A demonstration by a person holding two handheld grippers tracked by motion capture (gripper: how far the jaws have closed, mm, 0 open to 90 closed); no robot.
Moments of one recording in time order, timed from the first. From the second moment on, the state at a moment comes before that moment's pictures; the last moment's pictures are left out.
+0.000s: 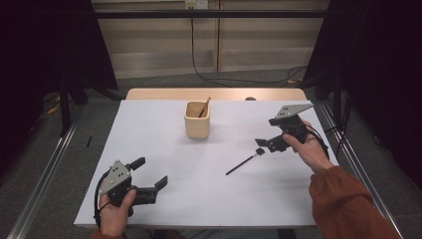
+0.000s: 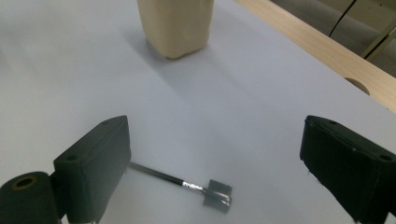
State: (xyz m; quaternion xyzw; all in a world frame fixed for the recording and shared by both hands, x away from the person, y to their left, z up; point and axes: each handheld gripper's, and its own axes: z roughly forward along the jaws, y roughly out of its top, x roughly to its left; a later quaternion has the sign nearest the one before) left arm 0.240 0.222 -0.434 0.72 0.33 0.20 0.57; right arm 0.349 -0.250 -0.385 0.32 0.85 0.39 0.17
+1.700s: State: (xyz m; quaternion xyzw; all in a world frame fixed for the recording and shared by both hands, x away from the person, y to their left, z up) left arm 0.241 0.223 -0.435 0.73 0.33 0.21 0.56; right arm 0.375 -0.214 -0.415 0.18 0.98 0.12 -0.02
